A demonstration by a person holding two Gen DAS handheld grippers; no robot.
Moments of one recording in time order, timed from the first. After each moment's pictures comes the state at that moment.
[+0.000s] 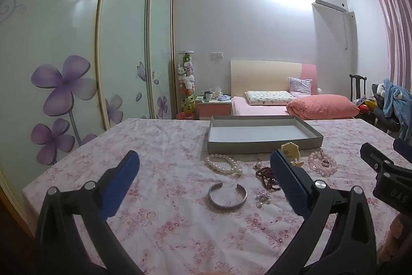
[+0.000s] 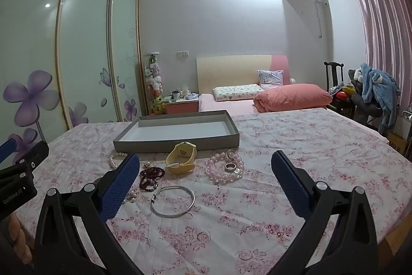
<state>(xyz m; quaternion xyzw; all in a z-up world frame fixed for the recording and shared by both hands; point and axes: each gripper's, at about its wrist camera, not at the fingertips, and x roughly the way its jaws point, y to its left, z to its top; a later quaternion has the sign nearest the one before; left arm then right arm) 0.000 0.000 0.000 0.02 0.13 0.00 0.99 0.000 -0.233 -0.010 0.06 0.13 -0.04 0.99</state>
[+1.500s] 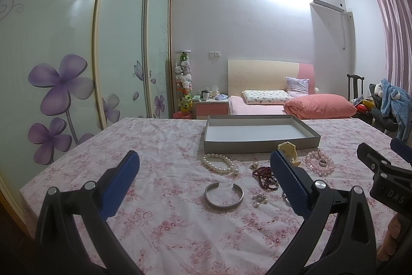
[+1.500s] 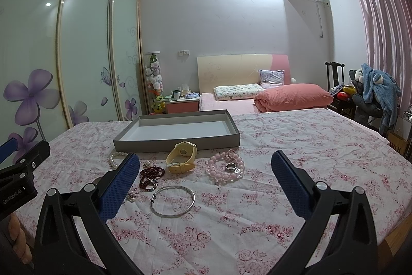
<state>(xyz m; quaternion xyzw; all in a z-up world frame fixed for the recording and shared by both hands) 0.000 0.000 0.000 0.02 0.13 0.00 0.99 0.001 -0.233 -0.011 0.06 0.13 -0.04 0.99</state>
